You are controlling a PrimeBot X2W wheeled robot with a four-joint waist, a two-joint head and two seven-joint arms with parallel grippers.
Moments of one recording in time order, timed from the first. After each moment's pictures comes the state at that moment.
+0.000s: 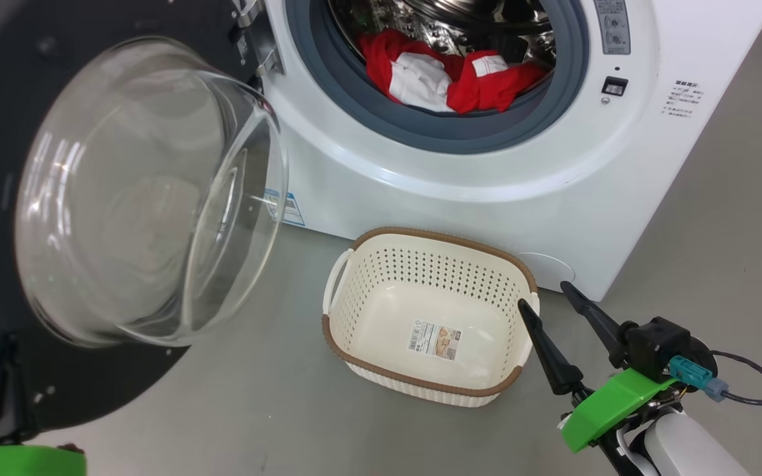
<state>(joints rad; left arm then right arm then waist) -0.14 0.13 0.30 0.32 -0.37 -0.13 -0.26 -0.24 -0.17 0.31 0.40 0.41 0.12 -0.25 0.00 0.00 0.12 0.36</state>
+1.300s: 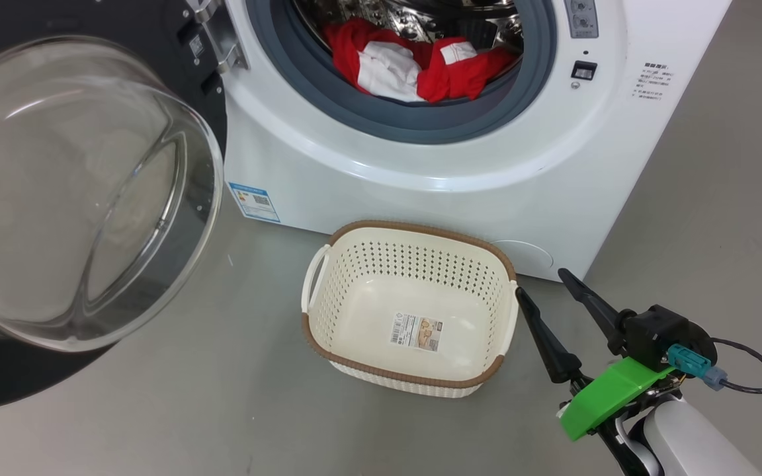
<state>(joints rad) -0.35 0.29 0.45 0.63 -0.33 -0.13 -0.26 -0.27 -0.18 0.32 0.40 0.40 0.12 -0.25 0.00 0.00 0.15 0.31</state>
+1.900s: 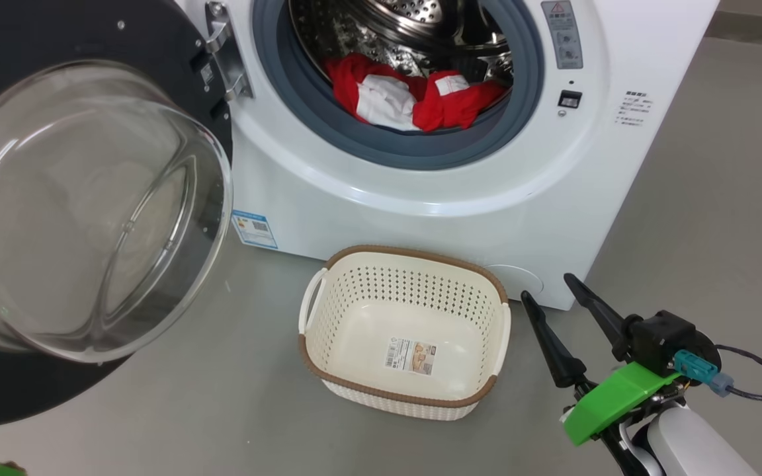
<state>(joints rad) -0.15 0.22 0.38 0.44 -0.38 -0.13 -0.26 -0.25 -0.17 0.30 0.39 0.41 0.12 -0.25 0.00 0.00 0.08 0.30</state>
